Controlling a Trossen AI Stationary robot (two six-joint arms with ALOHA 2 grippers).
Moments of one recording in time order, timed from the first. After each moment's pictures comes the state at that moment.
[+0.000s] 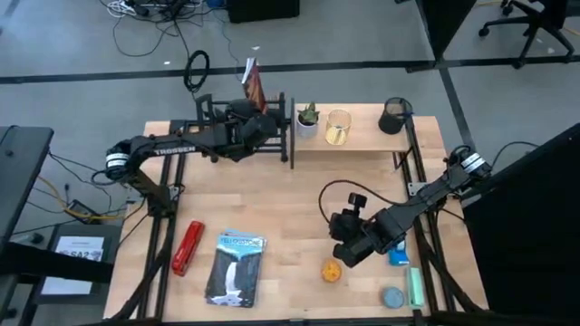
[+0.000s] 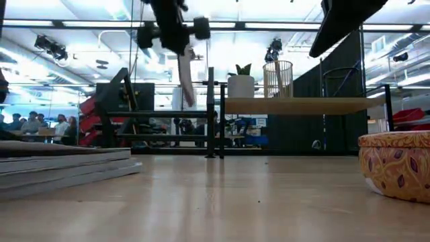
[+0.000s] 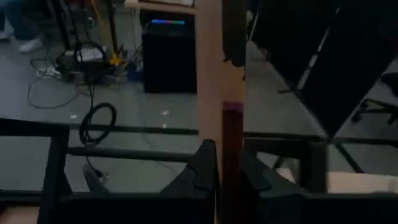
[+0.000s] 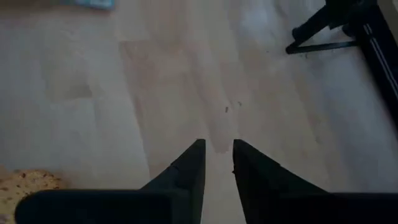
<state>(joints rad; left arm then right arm) 0.26 1.57 1.39 -0.51 -1.10 -0.85 0.57 1.61 1.29 -0.95 0.66 0.68</state>
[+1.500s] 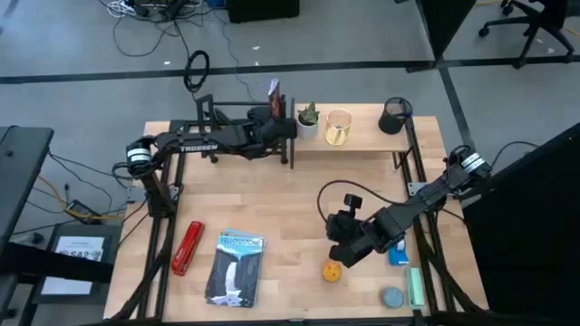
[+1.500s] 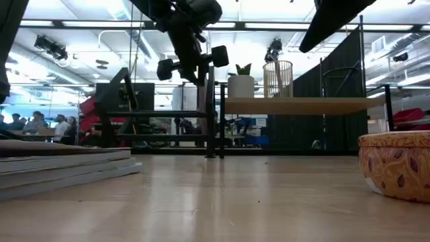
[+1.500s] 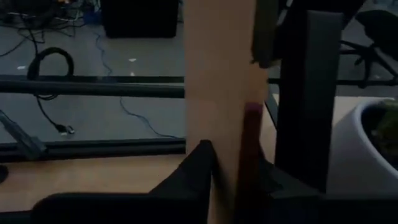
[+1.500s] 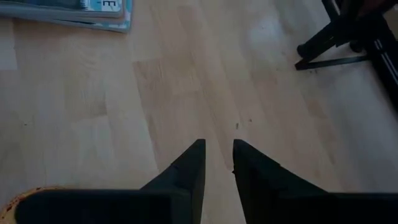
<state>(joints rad) 0.29 1.73 1.39 -0.41 -0.84 -0.87 0.56 1.61 1.29 -0.89 0.66 0.65</state>
